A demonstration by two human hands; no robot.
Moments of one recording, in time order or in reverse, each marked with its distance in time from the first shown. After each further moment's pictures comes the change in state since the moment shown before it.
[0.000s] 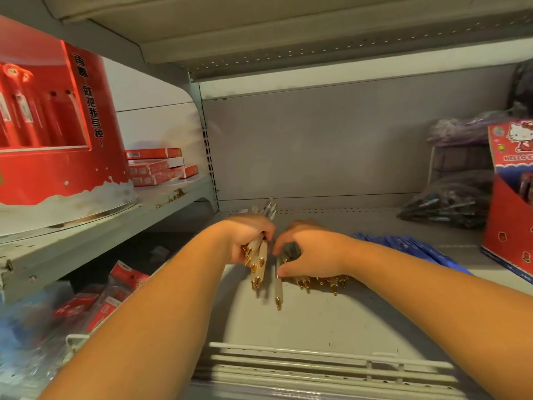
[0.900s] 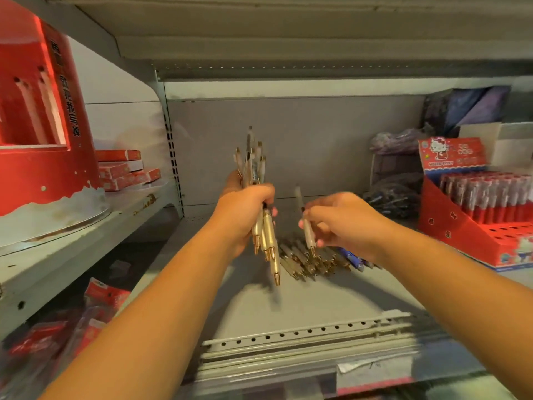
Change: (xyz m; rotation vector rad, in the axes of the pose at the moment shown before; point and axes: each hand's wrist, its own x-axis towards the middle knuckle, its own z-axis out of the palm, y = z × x) left_hand -0.054 0.015 -0.004 -0.554 -0.007 0.576; right_hand -0.051 -0.062 -0.036 0.924 0.509 0.532
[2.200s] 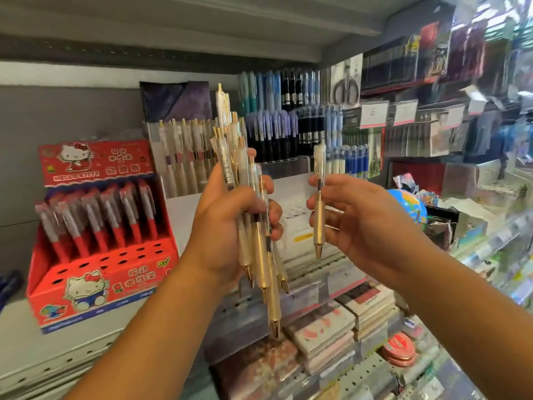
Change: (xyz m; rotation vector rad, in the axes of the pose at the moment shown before) left_hand -0.063 -0.108 0.605 -0.538 -0.607 0.094; right_hand -0.183 0.122 -0.571 0.490 0.279 -0.271
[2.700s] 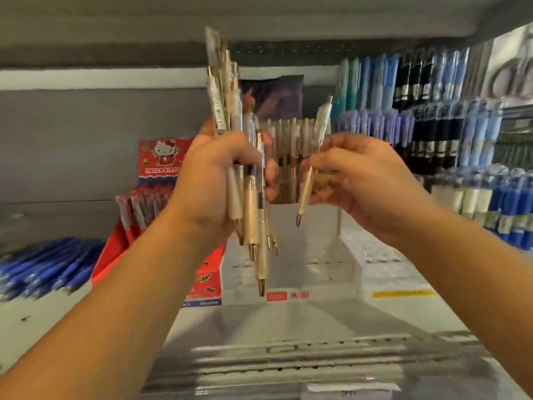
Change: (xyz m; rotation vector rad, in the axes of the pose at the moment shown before) left_hand 0.065 0.046 -0.036 0.351 0.353 0.206; right_hand 0.156 0.020 0.029 -0.107 -0.391 -0.072
